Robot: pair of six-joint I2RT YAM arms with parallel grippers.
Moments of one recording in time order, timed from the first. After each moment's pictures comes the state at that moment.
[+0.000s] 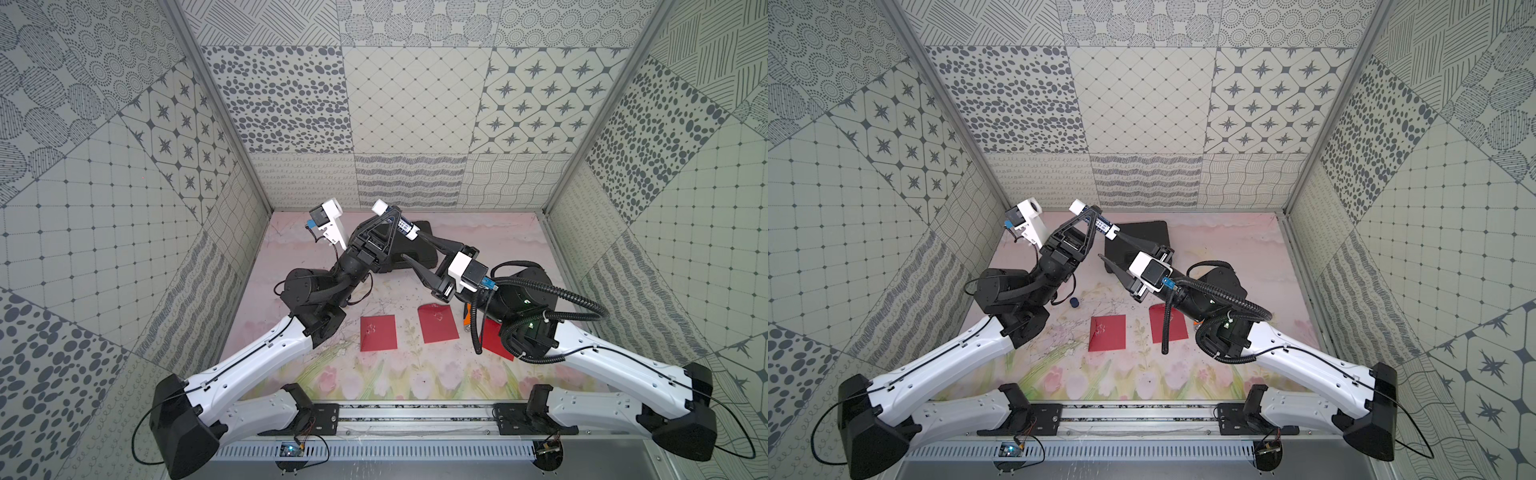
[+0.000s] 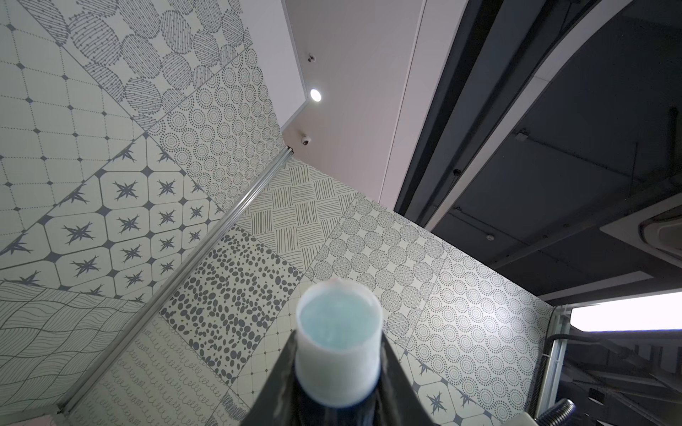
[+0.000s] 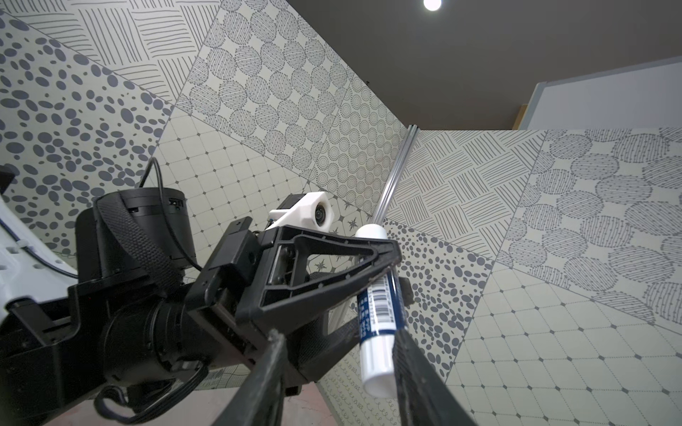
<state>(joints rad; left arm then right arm) -0.79 1.09 0.93 0.91 0.15 -0.90 1.05 1.11 1.05 0.52 -0.06 -0.45</state>
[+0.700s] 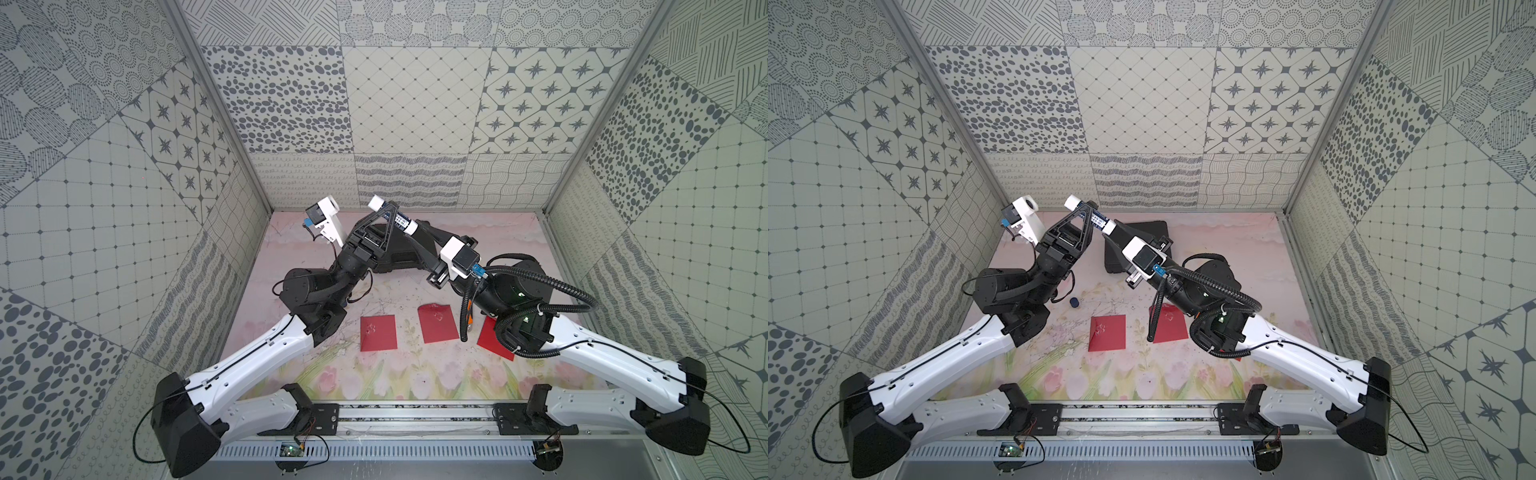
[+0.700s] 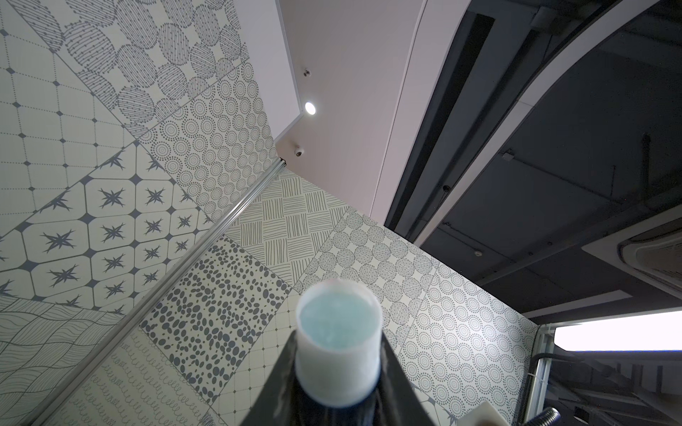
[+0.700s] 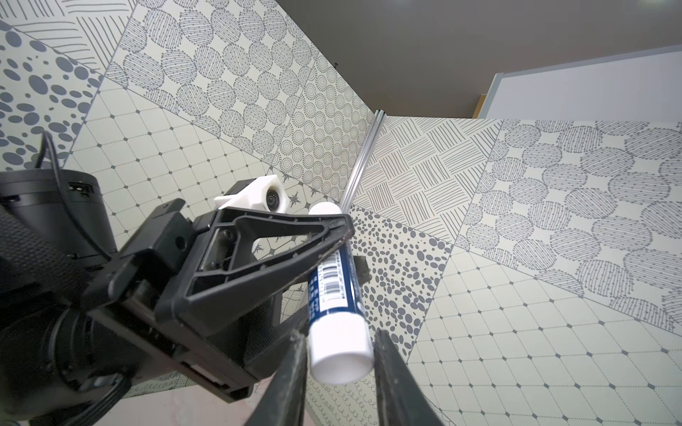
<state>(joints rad) -0.79 1.11 0.94 0.95 0.13 -0.94 1.05 1.16 1.12 0.50 0.04 -0.49</state>
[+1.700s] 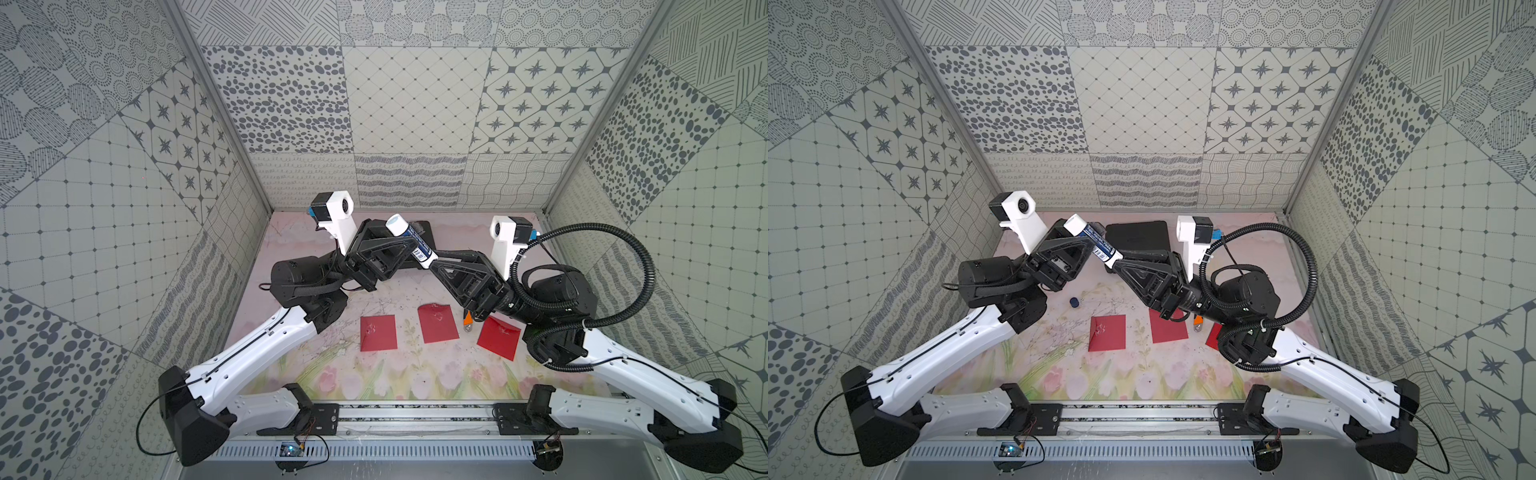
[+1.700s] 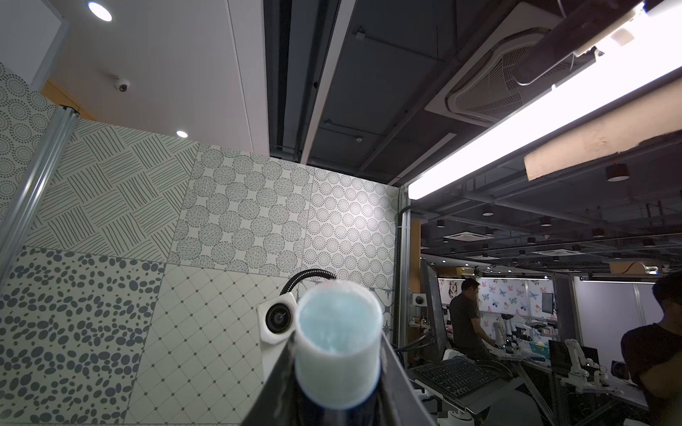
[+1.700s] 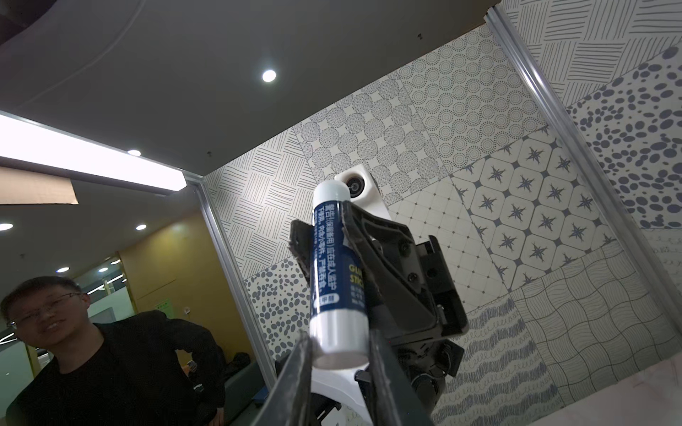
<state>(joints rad) -0.79 1.17 1.13 1.05 0.68 -0.86 1.04 0.98 1.06 0.47 -0.31 0.67</state>
